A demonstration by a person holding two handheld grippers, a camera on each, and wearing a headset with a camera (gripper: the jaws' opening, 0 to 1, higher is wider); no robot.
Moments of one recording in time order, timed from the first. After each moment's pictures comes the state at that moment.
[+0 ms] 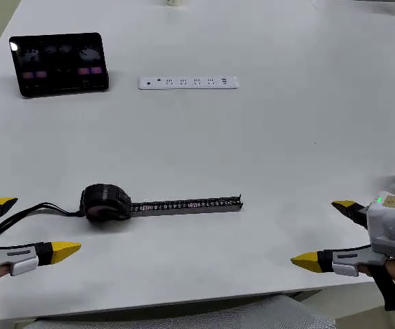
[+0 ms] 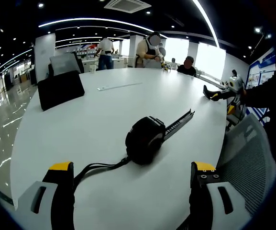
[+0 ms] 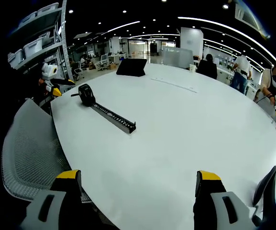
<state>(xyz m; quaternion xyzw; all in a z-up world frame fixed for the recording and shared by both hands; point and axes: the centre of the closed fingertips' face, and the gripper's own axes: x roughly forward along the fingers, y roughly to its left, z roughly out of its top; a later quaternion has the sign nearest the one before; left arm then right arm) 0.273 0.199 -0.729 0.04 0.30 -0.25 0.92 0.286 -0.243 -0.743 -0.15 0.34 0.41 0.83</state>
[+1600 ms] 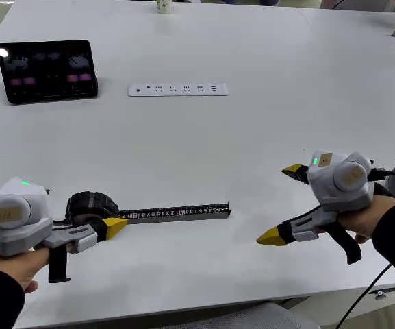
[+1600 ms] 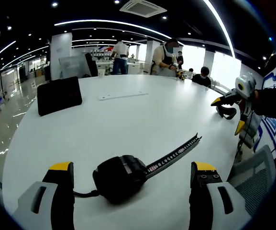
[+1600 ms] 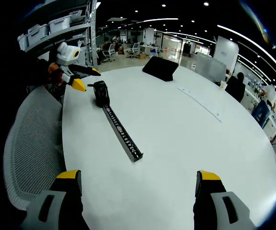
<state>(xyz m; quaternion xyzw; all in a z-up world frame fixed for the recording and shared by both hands) 0.321 0.122 -0.714 0.01 0.29 -0.18 0.94 0.335 -0.180 -0.716 -0.25 0.33 0.51 0.76</state>
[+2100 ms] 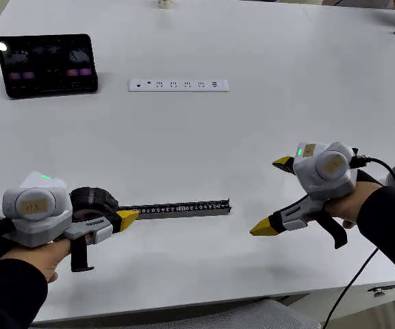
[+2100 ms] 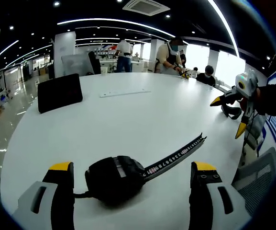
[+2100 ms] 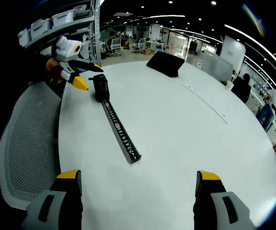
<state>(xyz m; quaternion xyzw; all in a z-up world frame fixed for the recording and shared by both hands) 0.328 0.113 -0.728 0.01 0.30 -0.16 0.94 0.346 -0.168 -0.735 -0.28 0.34 0.52 0.73</state>
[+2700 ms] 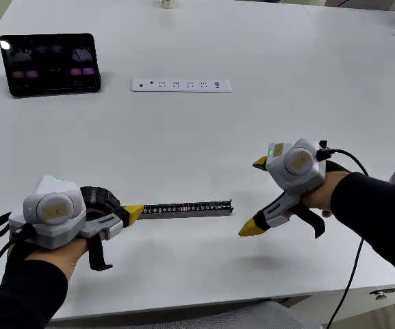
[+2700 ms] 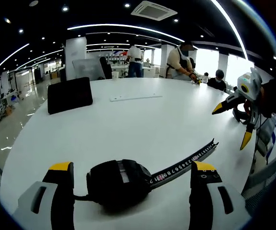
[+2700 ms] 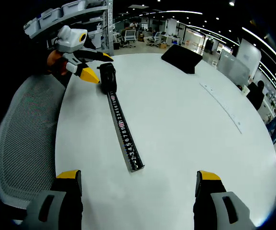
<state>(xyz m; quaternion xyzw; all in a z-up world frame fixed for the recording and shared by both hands) 0.339 0.117 -0.732 0.01 0.27 -0.09 0.96 0.360 -0.143 -0.757 -0.31 0.35 0.56 0.68</state>
